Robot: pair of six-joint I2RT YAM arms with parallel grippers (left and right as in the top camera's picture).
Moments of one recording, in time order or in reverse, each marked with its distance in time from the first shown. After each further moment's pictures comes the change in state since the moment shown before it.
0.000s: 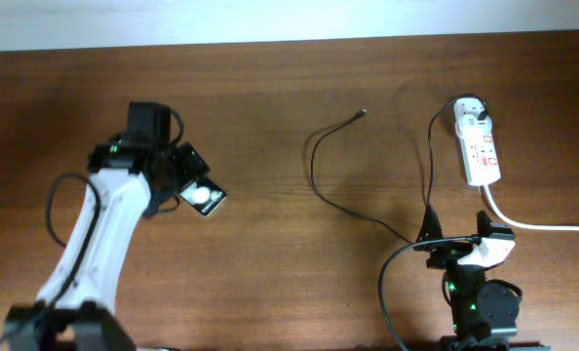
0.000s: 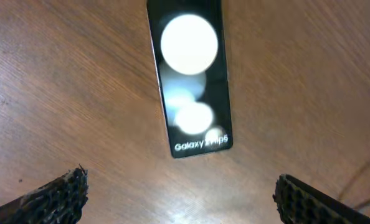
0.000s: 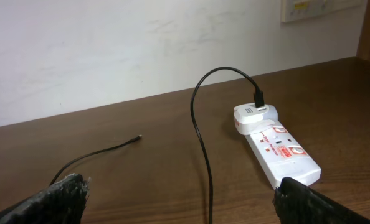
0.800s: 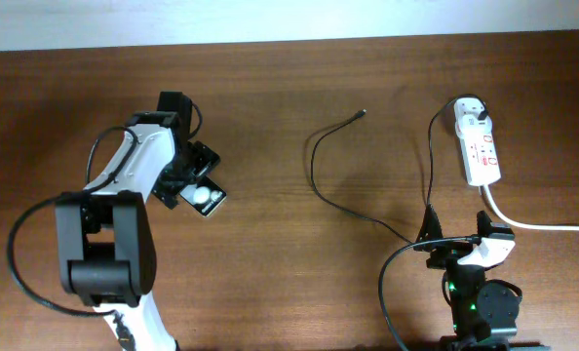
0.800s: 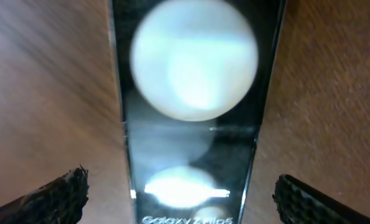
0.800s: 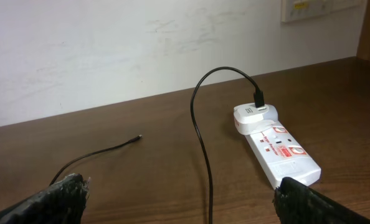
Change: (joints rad) left arm 0.000 0.423 0.157 0.032 0.036 -0.140; right arm 0.000 0.000 0.000 0.000 0.000 0.001
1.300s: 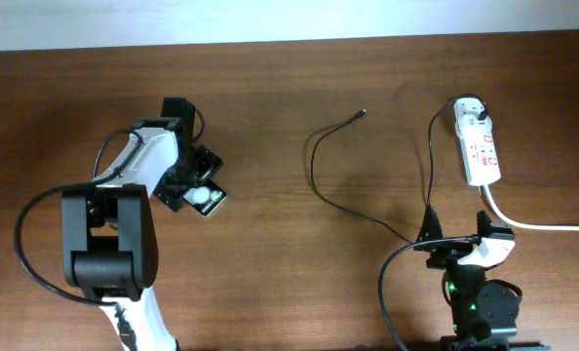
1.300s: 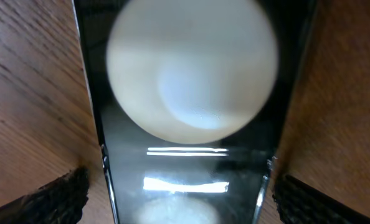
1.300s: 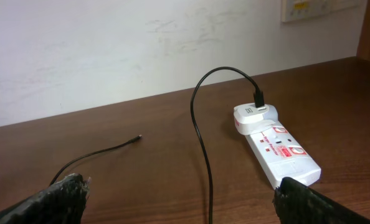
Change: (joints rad) left arm 0.000 0.035 -0.043 0.071 0.013 0.001; right arm 0.000 0.000 0.000 0.000 0.000 -0.001
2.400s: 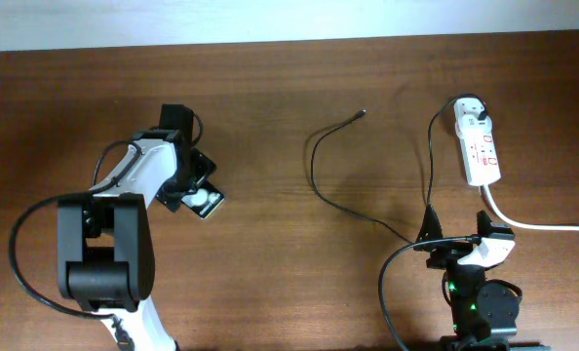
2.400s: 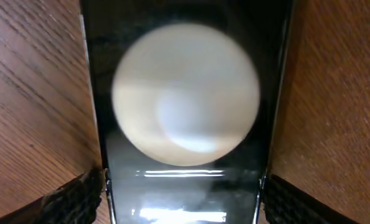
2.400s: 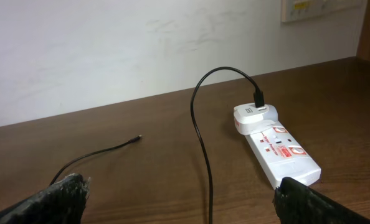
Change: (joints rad) left arm 0.000 -0.057 -0.105 0.129 -0.076 -0.004; right arm 0.000 0.000 0.000 0.000 0.000 0.000
